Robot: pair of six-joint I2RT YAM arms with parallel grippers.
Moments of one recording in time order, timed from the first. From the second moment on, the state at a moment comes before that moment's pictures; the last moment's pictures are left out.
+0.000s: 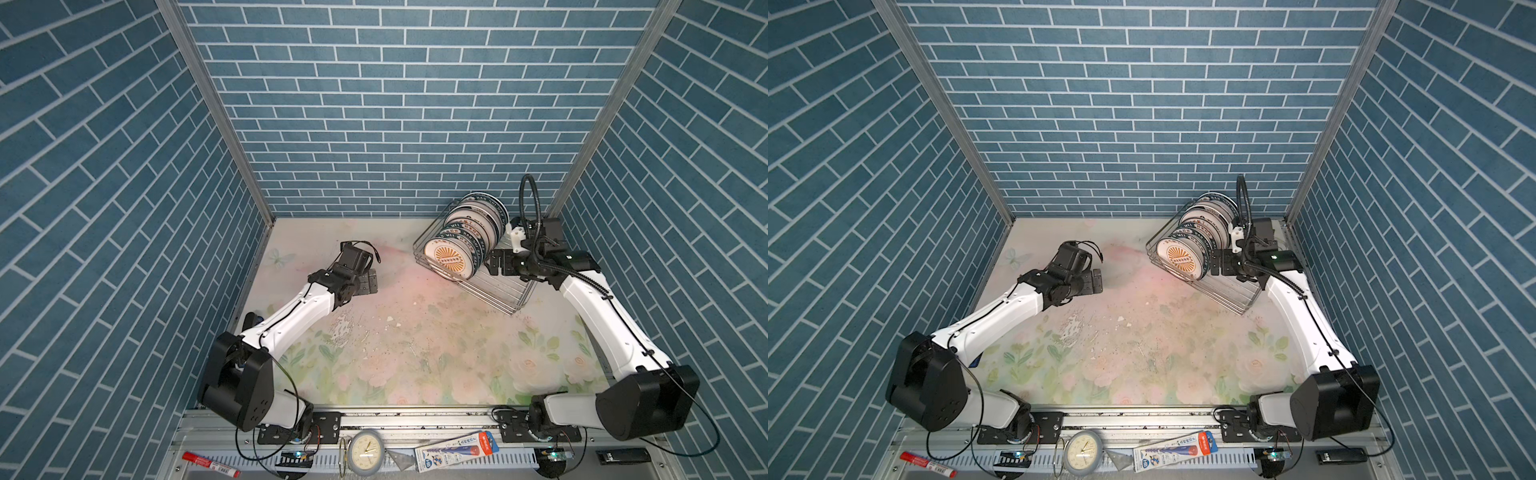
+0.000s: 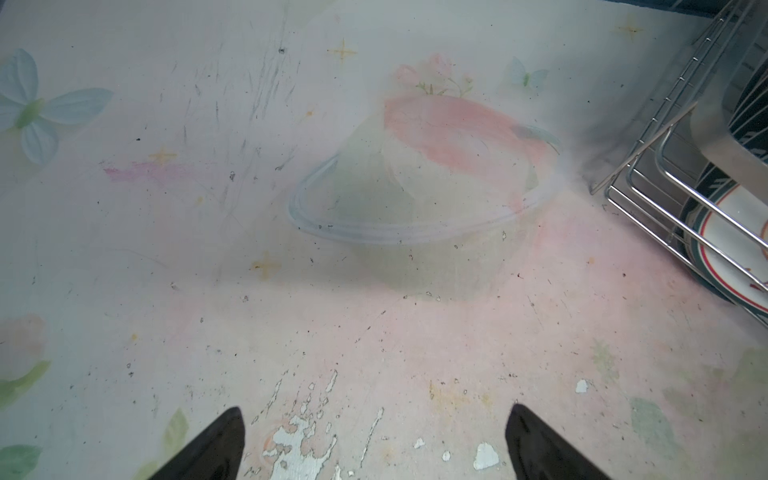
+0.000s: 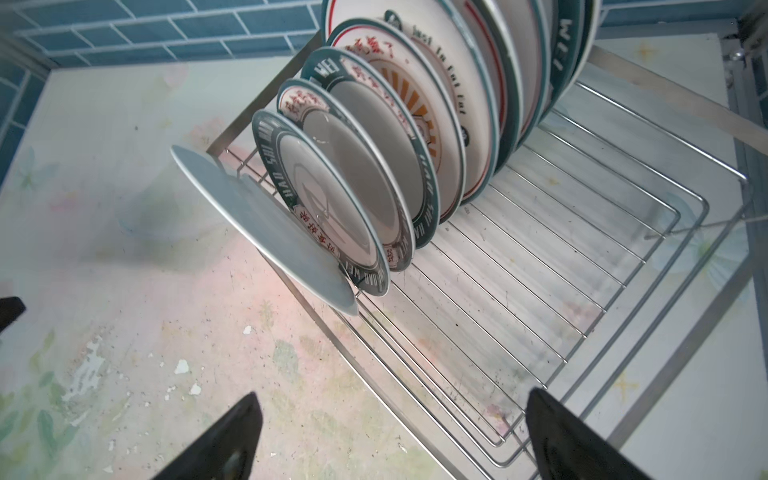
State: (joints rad) left arm -0.46 1.41 1.03 -0.55 -0.24 -0.48; right arm 0.25 1.37 1.32 -0.81 -0.13 0.08
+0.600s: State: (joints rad) left arm -0.46 1.35 1.00 -0.56 -0.25 -0.45; right arm 0.42 1.55 1.43 -0.79 -0.01 -0.17
